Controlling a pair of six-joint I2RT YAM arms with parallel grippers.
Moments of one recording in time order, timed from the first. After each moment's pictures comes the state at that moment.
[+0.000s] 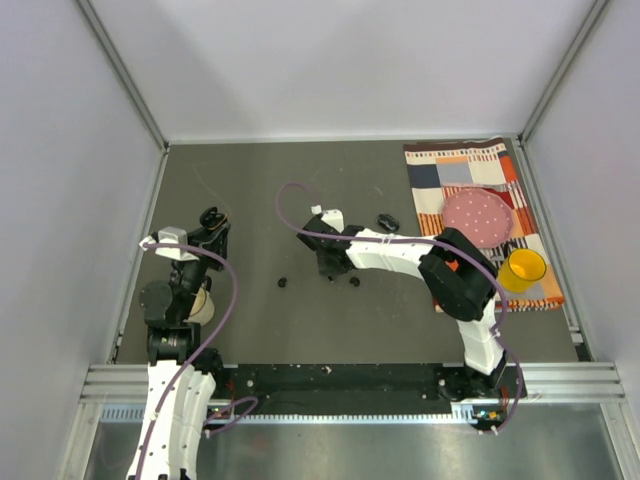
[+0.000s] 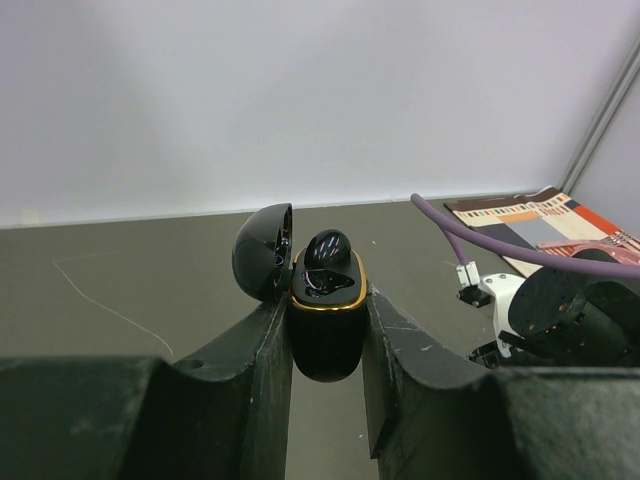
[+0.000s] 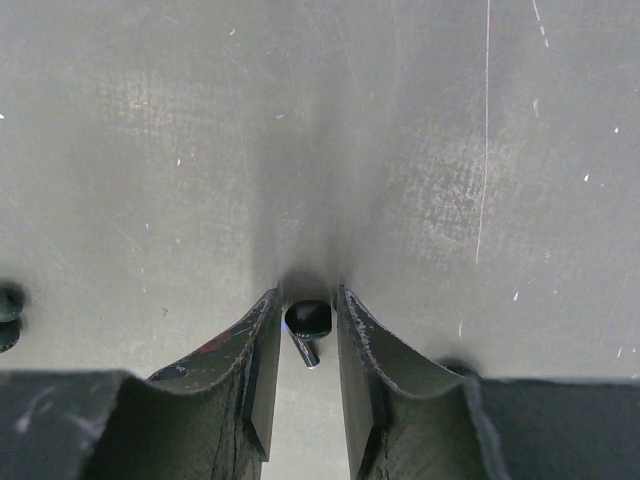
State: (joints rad) left arm 0.05 0.37 0.34 0.32 0.34 -0.24; right arm 0.94 2.01 1.40 -0.52 0.33 0.71
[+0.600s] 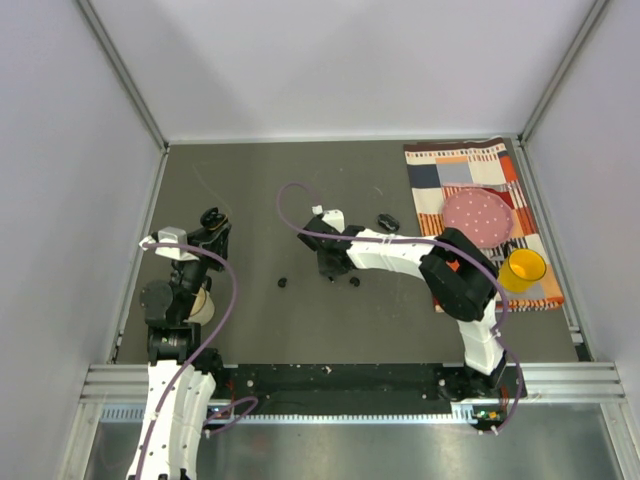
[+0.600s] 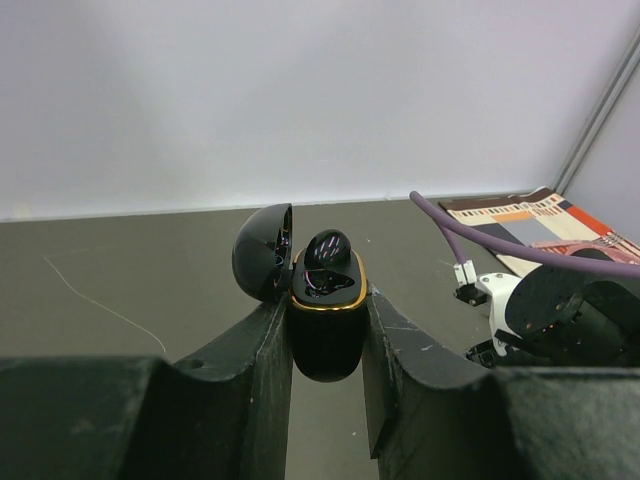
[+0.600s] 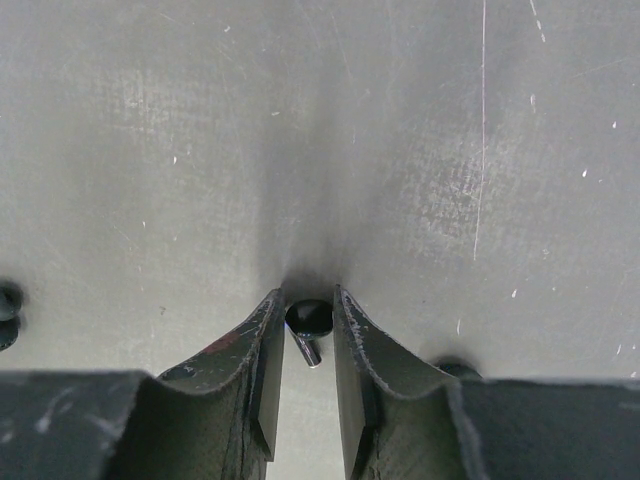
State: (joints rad) left arm 0.05 0.37 0.34 0.32 0.35 -0.26; right arm 0.94 2.00 1.39 -0.52 0.33 0.72
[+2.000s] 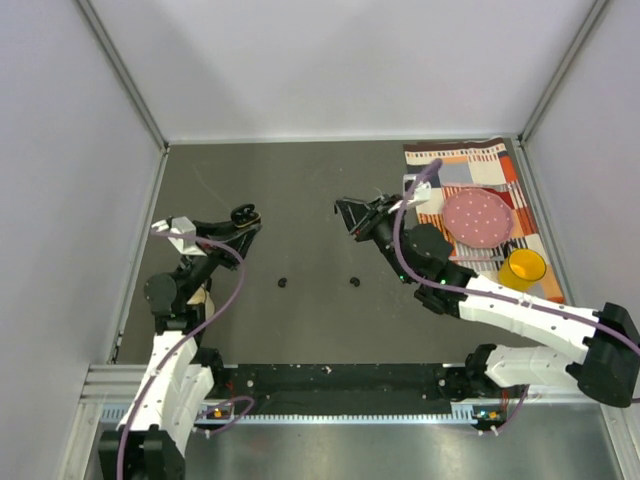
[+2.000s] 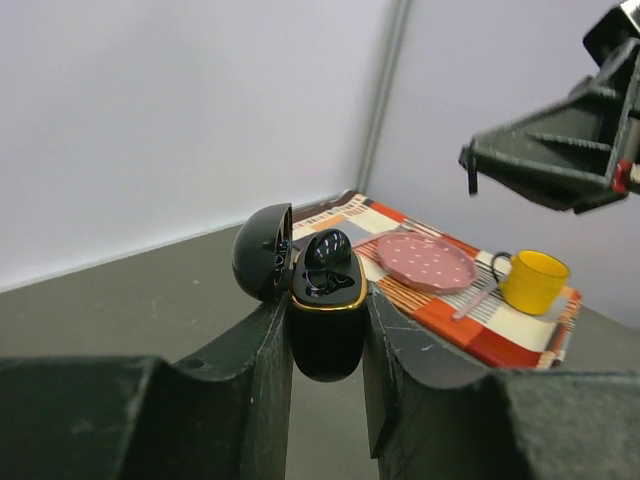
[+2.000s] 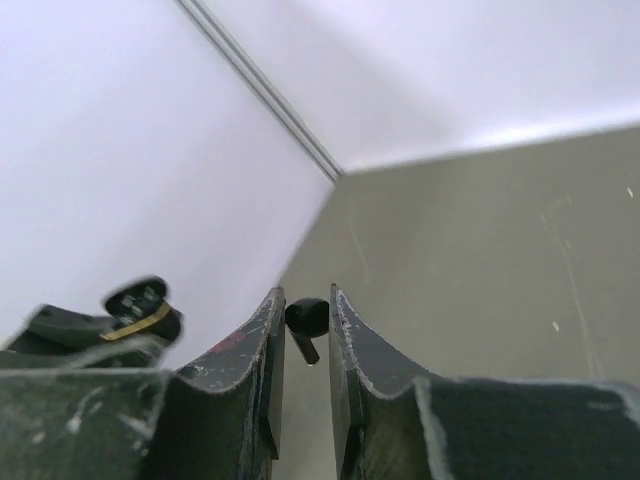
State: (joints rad) left arm 0.03 0.64 0.30 0.84 0.71 -0.53; right arm 0.98 1.15 0.84 0.43 0.45 0.58
